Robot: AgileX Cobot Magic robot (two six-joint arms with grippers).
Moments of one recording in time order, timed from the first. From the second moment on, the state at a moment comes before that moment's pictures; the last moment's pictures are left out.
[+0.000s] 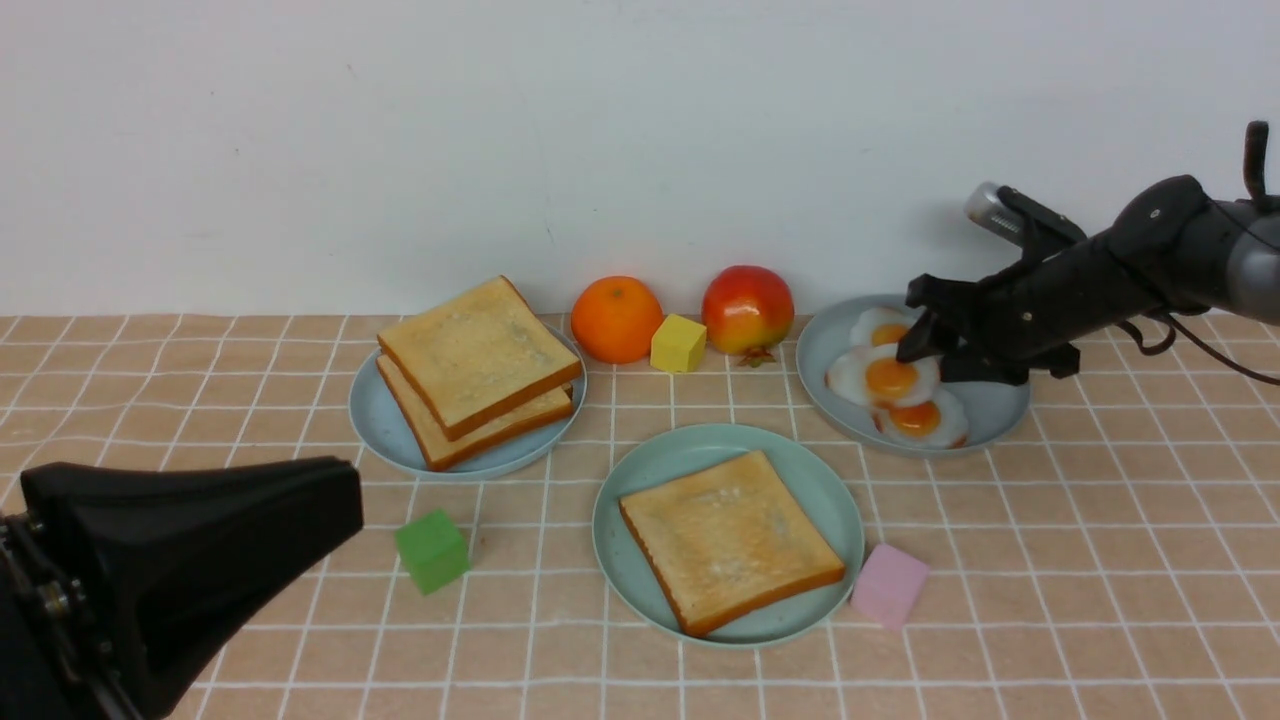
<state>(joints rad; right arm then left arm) -0.01 2.29 -1.76 0.71 0.64 -0.27 -0.83 0.58 -0.61 0.12 0.26 -0.32</state>
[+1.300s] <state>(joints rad) 0.21 1.76 -1.25 1.02 0.88 -0.60 -0.83 0.58 -0.61 0.18 0.32 -0.32</state>
